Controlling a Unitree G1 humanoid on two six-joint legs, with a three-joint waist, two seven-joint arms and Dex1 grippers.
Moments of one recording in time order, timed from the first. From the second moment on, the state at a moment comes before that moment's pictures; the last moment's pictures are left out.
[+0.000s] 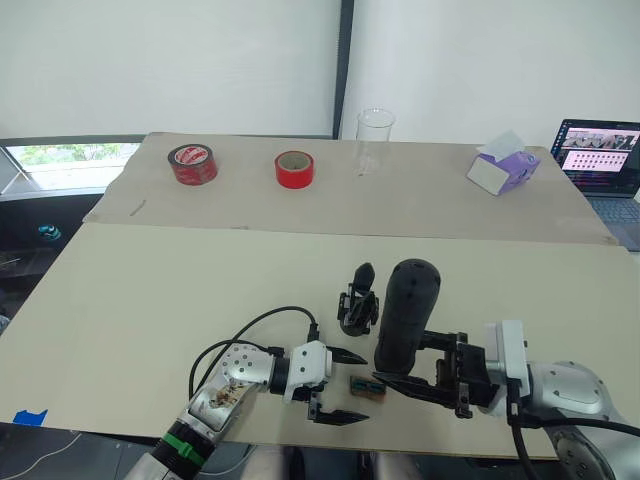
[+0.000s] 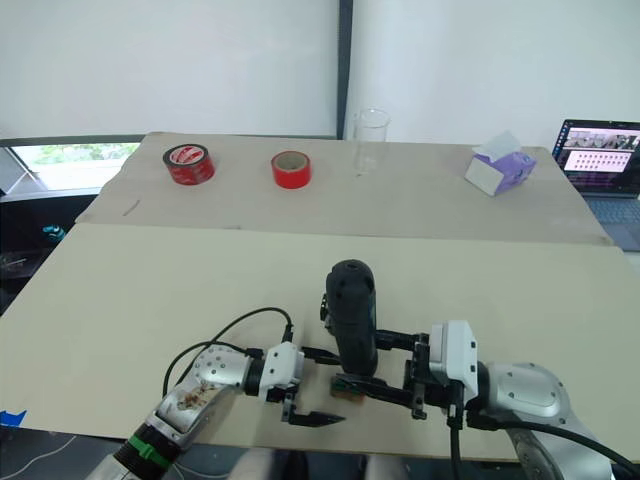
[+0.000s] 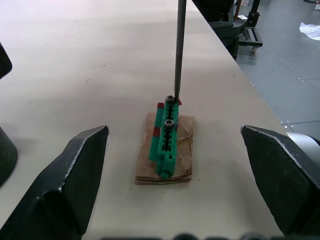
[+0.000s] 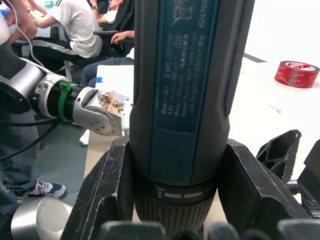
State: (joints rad) left arm -0.19 0.39 -0.45 0.02 -0.16 -0.06 -1.15; right arm 0.18 -0.66 -0.08 -0.68 0.62 0.21 1.02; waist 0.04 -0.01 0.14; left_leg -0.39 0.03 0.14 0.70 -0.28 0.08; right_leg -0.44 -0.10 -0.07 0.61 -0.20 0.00
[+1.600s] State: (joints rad) left arm -0.14 0.41 -0.45 -0.03 -0.16 -0.06 -1.15; right arm 0.18 -0.69 -0.08 -0.68 0.63 0.23 1.02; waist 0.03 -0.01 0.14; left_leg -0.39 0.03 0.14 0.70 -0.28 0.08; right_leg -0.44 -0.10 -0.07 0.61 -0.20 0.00
